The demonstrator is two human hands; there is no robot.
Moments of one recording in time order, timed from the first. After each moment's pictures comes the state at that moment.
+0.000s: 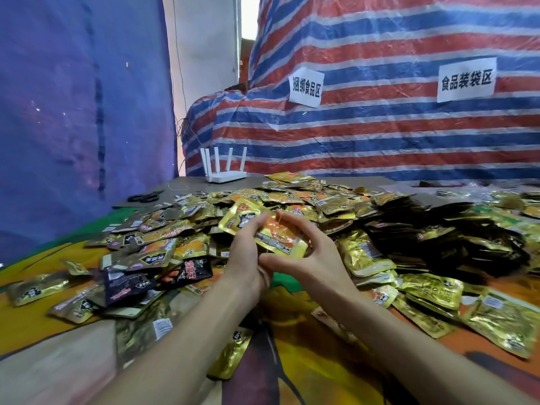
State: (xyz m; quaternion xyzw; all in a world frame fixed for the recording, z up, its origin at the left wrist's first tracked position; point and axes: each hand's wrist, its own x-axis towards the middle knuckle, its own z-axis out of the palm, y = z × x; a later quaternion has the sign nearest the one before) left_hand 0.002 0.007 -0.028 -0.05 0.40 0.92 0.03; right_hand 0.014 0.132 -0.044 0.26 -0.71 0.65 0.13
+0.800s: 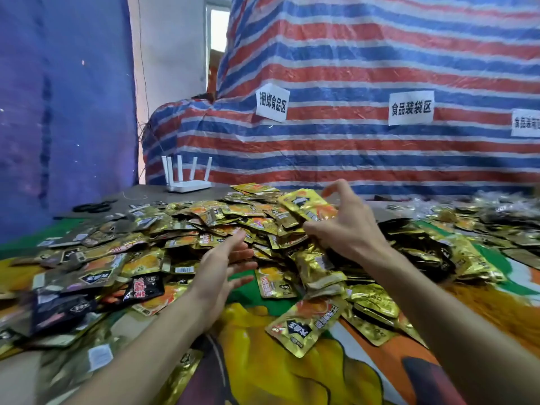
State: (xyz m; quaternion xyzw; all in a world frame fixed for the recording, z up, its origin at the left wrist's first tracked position) left_hand -0.005 0.017 -0.041 0.03 0.58 0.81 -0.04; right_hand -0.012 0.231 0.031 0.13 -0.87 0.37 0.29
